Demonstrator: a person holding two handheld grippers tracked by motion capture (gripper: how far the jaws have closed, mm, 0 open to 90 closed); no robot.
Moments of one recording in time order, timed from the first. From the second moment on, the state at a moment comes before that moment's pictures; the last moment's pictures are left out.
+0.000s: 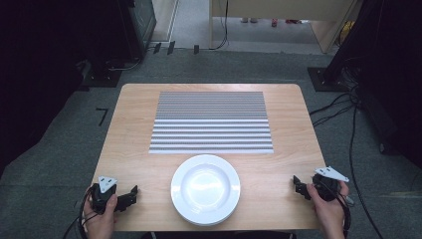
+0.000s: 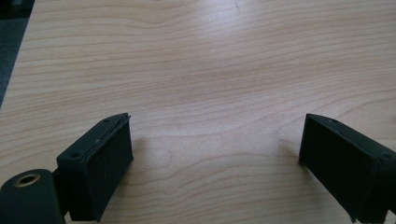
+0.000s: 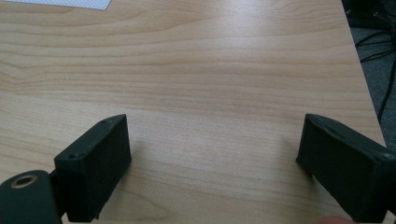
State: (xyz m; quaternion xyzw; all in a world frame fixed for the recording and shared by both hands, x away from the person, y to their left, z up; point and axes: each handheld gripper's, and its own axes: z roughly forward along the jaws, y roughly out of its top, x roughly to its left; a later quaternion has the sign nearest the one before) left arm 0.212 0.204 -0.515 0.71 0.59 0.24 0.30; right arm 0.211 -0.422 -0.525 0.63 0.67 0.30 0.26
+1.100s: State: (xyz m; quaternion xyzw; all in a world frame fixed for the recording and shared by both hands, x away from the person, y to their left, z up) left arm 0.201 0.166 -0.491 0.70 0.55 0.19 0.41; right arm 0.207 -0.374 -0.510 0.58 0.70 0.35 0.24
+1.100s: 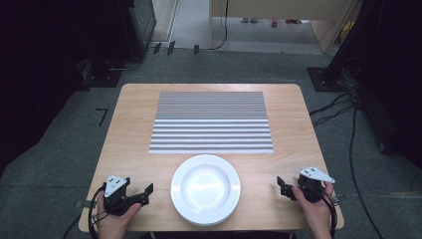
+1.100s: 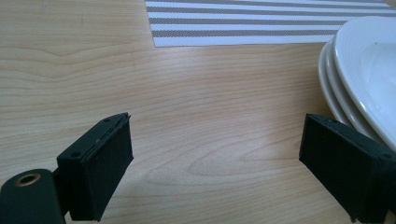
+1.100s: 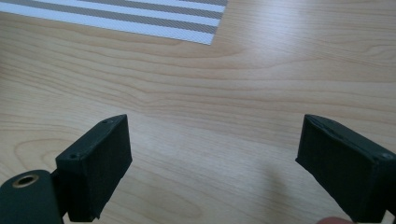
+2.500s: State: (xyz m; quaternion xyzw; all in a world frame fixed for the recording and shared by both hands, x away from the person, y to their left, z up) left arm 0.192 0.138 -0.490 0.72 0.52 0.17 0.43; right arm 0.199 -0.310 -0.501 0.51 0.72 0.42 0.19
